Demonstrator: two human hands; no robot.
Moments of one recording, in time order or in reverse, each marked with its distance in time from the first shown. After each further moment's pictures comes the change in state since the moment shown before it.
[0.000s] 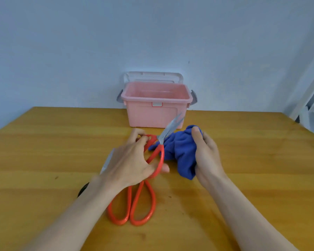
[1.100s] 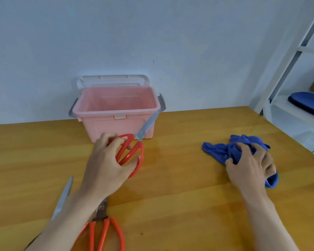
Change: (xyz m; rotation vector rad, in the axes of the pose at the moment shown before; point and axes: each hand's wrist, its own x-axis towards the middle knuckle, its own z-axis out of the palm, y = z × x) left_hand 0.071 0.003 0.024 -0.191 0.218 0.087; right_hand 0.051 -0.001 -0.161 -1.300 0.607 0.058
